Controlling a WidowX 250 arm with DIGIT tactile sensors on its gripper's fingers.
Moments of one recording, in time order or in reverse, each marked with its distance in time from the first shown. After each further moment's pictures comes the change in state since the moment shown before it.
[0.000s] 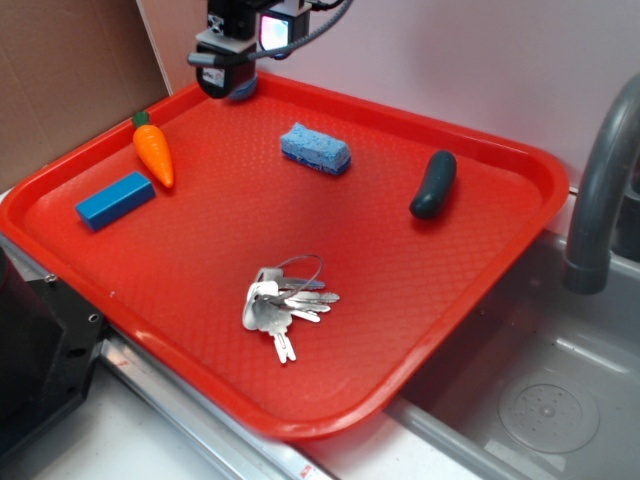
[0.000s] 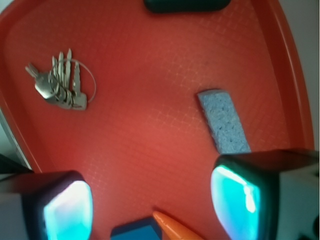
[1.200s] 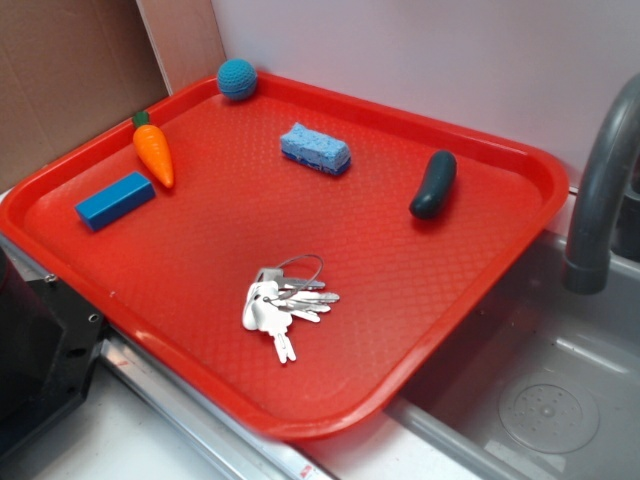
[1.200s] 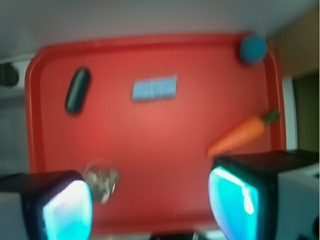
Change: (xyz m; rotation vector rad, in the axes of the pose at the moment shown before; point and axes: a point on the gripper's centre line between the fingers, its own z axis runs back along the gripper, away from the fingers) arm -0.022 0.004 0.074 -0.027 -0.242 1.271
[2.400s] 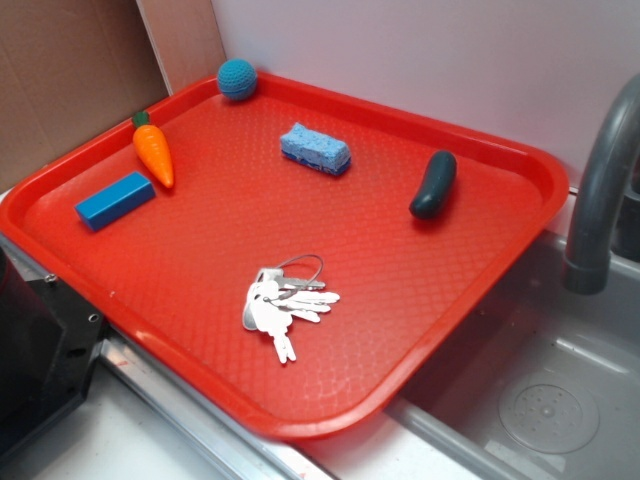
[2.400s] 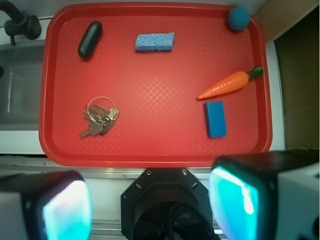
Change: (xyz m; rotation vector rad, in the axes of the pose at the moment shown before) arm -0.142 0.005 0.039 -0.033 -0.107 -0.054
